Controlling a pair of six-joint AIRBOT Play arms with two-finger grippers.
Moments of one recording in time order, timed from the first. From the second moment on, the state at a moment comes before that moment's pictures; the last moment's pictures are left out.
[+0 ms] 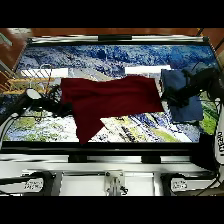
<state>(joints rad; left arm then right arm) 0.02 -1.43 1.02 1.00 -1.13 -1.41 -0.19 -1.57 1.37 2.02 -1.39 -1.64</state>
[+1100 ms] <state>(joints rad) 0.18 -1.31 1.02 1.17 -1.28 -1.38 0.03 -1.67 1.18 2.04 -1.34 -1.61</state>
